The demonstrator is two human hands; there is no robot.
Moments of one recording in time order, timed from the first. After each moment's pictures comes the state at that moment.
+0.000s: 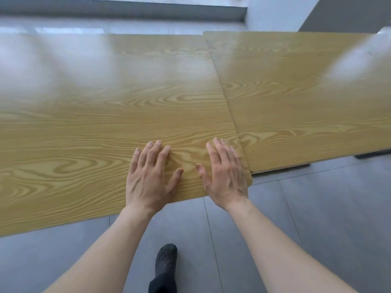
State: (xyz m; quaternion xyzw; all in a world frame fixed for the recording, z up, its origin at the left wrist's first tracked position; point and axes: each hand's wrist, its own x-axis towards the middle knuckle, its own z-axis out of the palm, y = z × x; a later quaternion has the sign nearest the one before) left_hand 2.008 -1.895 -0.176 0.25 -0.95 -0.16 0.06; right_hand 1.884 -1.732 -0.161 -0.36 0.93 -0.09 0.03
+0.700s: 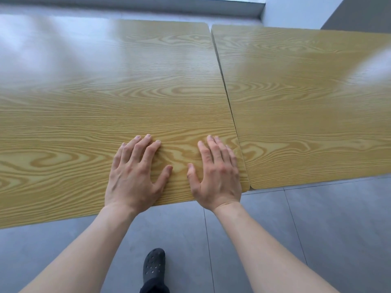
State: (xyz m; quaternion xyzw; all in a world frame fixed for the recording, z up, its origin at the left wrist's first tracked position) left_hand 1.983 -1.912 -0.184 0.29 -0.94 -0.14 0.09; right_hand 1.853 -1.756 -0.186 -0.37 0.91 -0.15 -0.04
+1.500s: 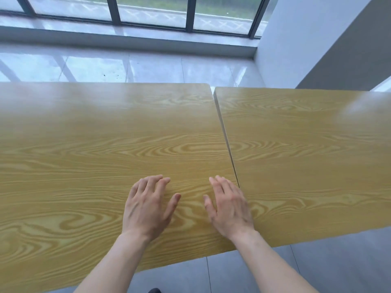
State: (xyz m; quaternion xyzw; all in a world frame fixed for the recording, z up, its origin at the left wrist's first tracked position) left_hand 1.933 -1.973 -0.126 0.29 -0.94 -0.17 0.04; right_hand 1.792 -1.800 -0.121 -0.38 0.92 -0.07 0.10
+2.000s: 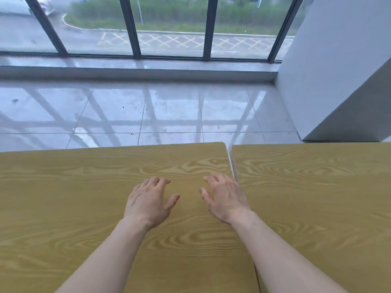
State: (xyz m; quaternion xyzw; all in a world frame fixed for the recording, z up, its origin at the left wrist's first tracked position) left_hand 1.751 -2.149 -0.089 0.33 -0.93 -0.15 -0.07; right_hand 1.591 -1.994 -0.084 -0.43 0.88 -0.07 0.17
